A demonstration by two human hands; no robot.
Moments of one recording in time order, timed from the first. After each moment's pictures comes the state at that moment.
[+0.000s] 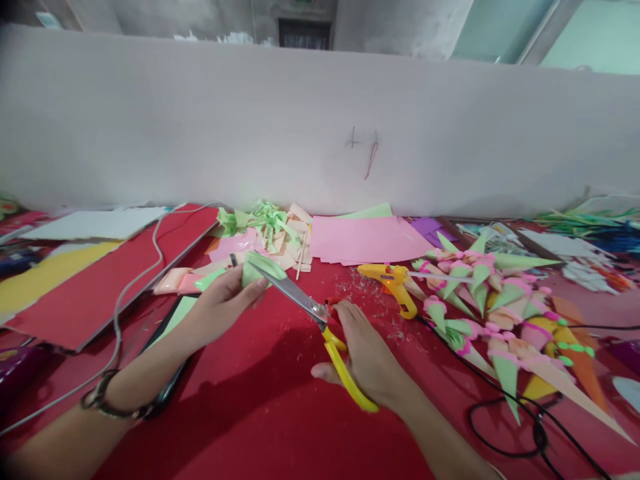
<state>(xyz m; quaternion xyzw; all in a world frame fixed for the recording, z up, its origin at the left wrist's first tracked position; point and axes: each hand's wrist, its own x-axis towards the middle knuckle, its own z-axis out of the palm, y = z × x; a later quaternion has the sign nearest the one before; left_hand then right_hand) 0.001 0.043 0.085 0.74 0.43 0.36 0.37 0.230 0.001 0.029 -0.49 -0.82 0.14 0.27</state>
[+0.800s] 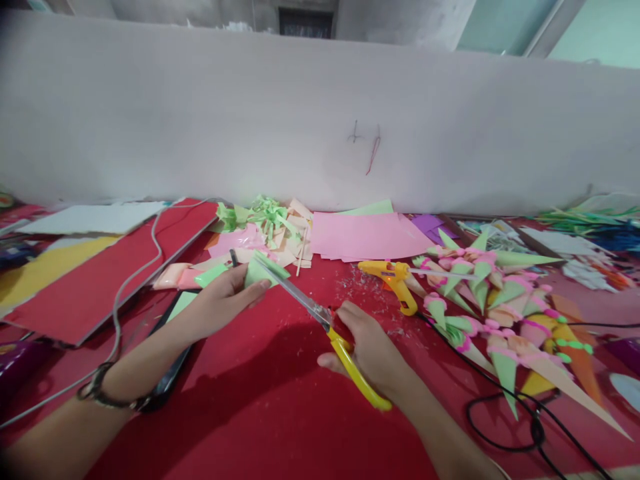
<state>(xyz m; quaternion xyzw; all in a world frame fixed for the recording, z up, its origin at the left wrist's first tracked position) -0.002 0.046 0.081 0.74 0.46 0.29 0.40 0.231 0.004 0.035 -0.50 -0.81 0.18 0.24</state>
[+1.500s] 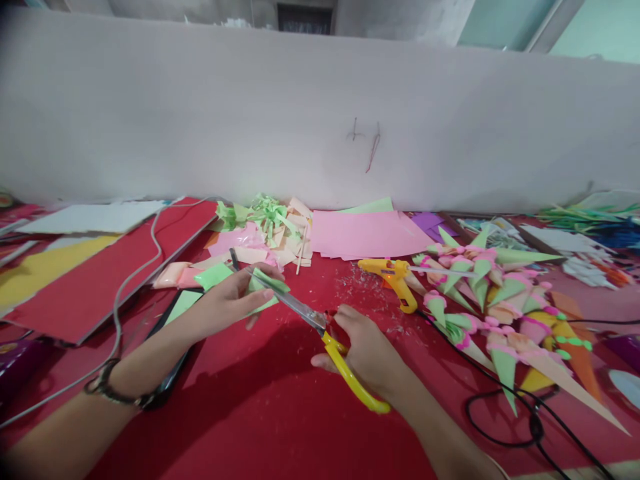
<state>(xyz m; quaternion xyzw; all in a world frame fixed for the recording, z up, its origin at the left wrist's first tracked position) -0.002 0.042 0.081 0.70 0.43 0.26 0.50 0.227 0.002 0.031 -0.54 -0.80 0.18 0.19</state>
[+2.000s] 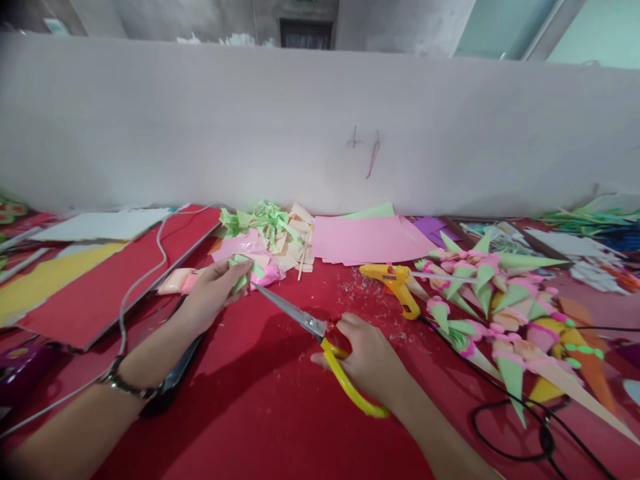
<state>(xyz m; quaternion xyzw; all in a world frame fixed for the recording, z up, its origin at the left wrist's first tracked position) -0.010 0.069 0.071 0.62 0.53 0.40 0.41 0.223 0.003 0.034 -0.57 -0.78 0.19 0.15</state>
